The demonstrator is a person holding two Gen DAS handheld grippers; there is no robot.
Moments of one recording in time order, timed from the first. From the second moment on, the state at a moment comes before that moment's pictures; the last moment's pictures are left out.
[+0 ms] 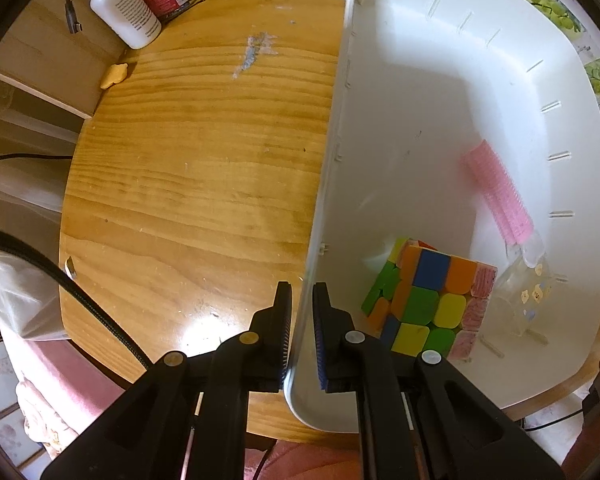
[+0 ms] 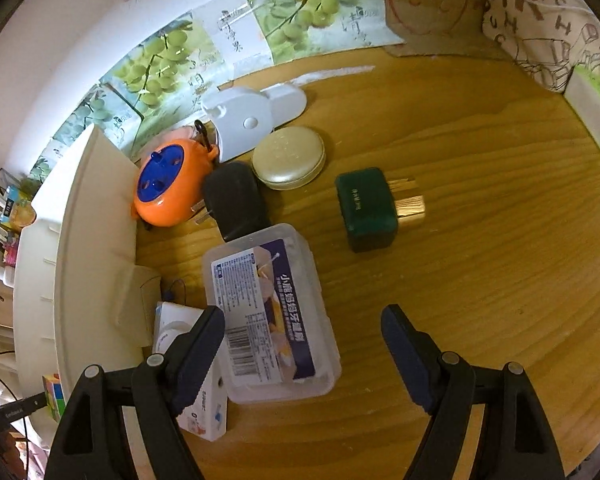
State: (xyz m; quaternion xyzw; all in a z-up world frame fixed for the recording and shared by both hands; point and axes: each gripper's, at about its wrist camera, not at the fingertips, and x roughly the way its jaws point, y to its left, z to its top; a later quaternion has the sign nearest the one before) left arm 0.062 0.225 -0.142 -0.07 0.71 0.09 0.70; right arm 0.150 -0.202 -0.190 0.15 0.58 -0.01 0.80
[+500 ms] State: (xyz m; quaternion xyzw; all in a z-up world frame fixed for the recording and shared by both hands) left arm 0.068 0.217 -0.152 -0.07 0.72 0.09 0.69; right arm 0.168 -0.182 -0.202 0.13 0.59 -0.01 0.80
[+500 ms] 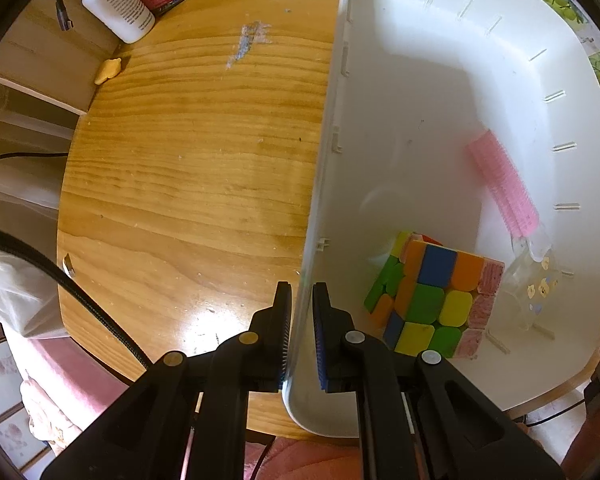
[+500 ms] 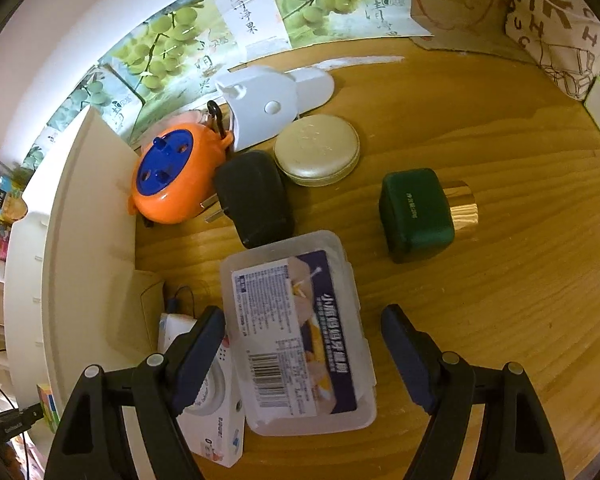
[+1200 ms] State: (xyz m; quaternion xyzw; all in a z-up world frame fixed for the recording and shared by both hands) left arm 0.071 0.218 -0.156 -0.06 0.72 0.07 0.68; right arm 0.140 -0.189 -0.197 0.19 0.61 0.00 0.77
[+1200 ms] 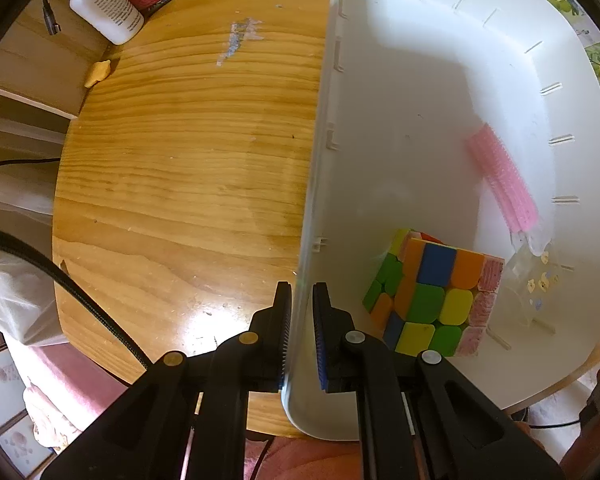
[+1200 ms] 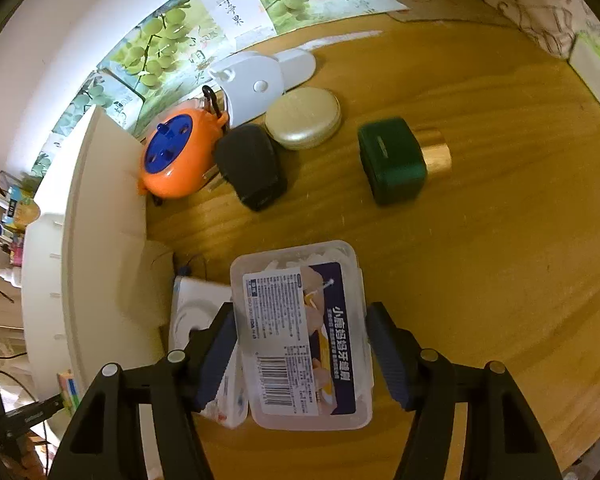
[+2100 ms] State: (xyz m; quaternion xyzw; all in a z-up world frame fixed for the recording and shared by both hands) left arm 0.077 0.204 -0.174 -0.03 0.73 0.02 0.69; right arm 0.059 -0.143 -0.096 0.13 0.54 0.00 0.83
